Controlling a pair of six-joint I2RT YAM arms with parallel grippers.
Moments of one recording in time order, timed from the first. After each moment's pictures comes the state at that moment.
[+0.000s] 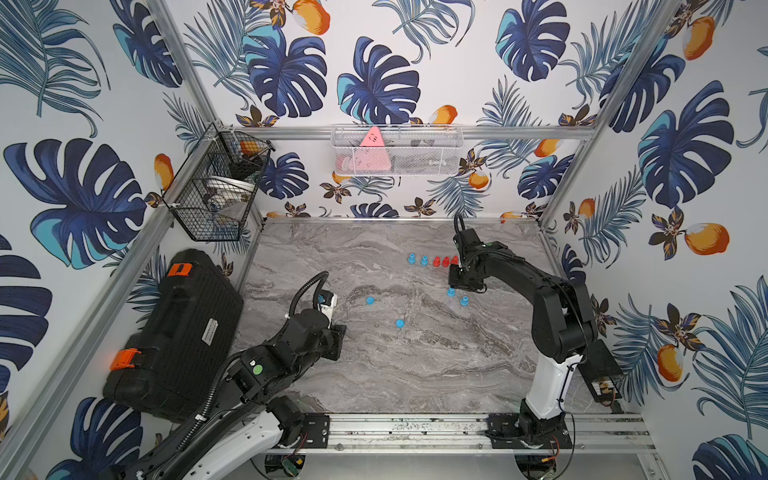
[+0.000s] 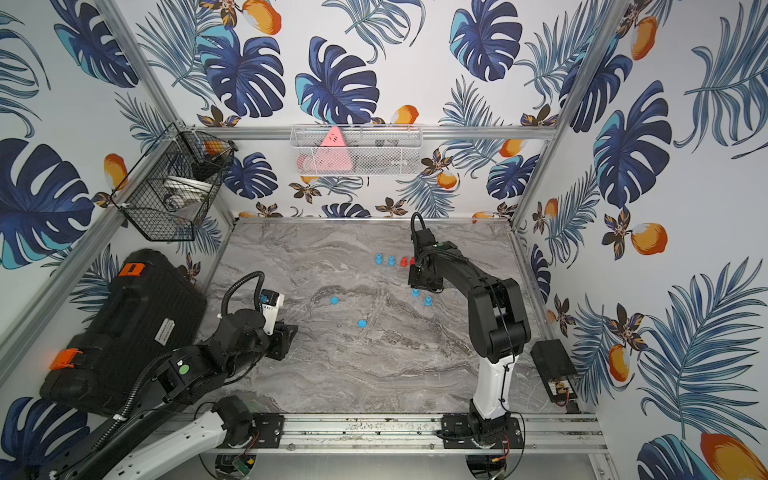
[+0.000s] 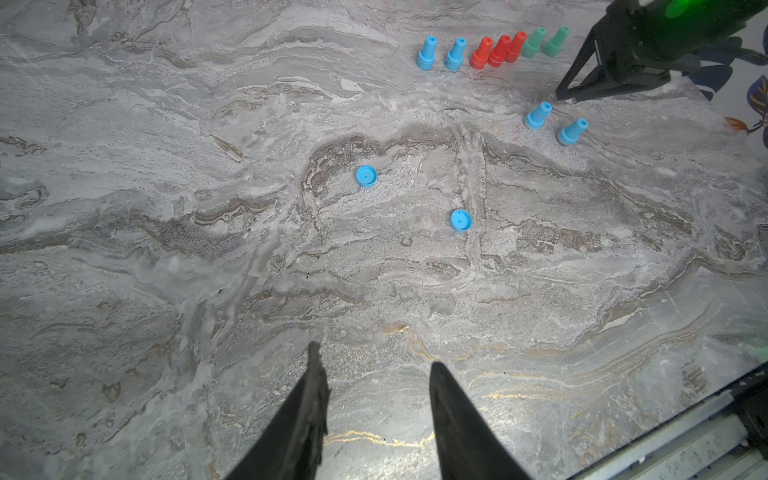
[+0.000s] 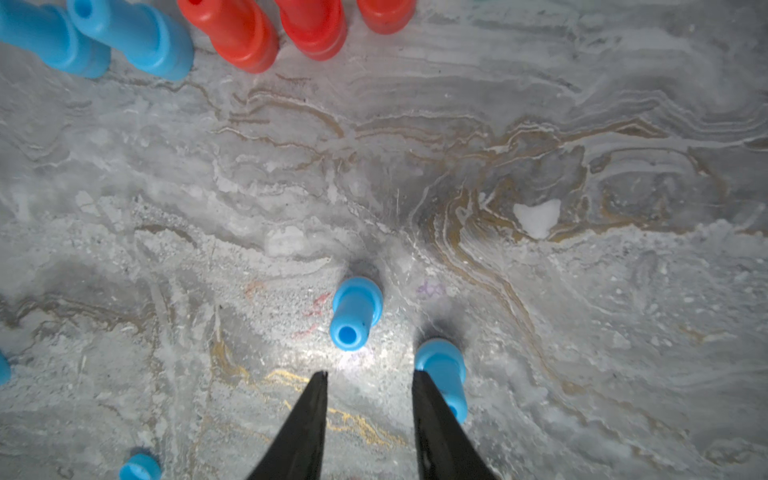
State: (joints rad) left arm -0.66 0.66 0.76 -0.82 -0.24 -0.39; right arm 0.34 1.95 1.49 -0.82 0.04 0.45
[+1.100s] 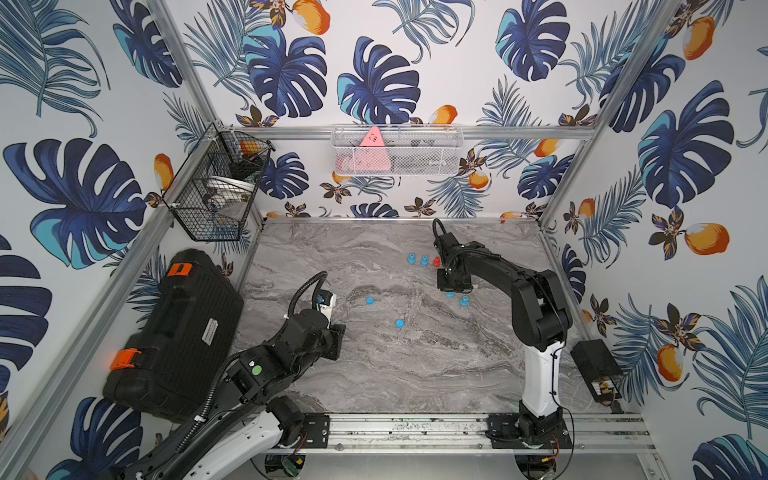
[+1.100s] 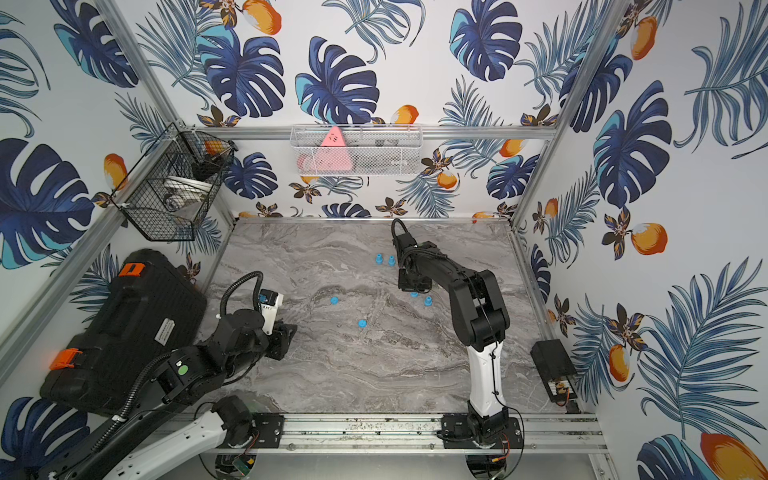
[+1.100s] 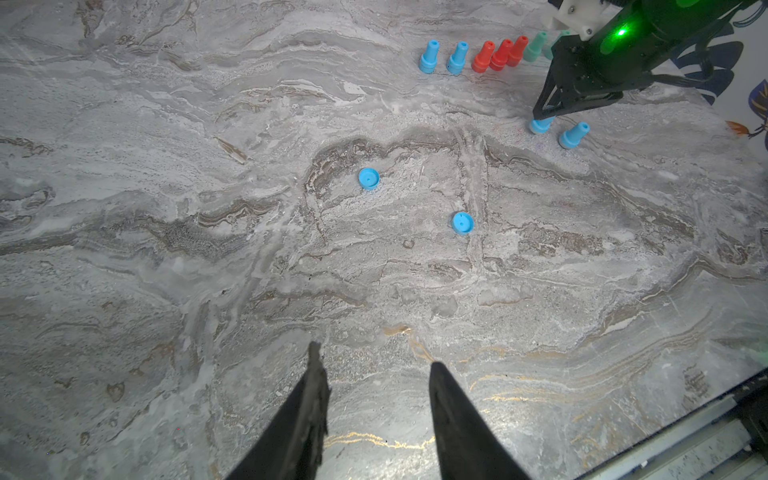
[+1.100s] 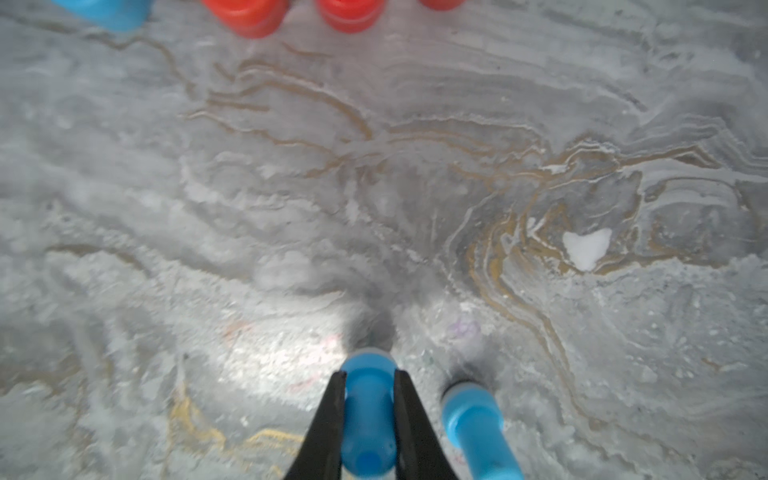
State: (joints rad) left arm -0.65 0.66 0.76 -0.82 -0.24 -0.39; right arm 0.46 2.07 1.60 -0.89 0.19 0.45
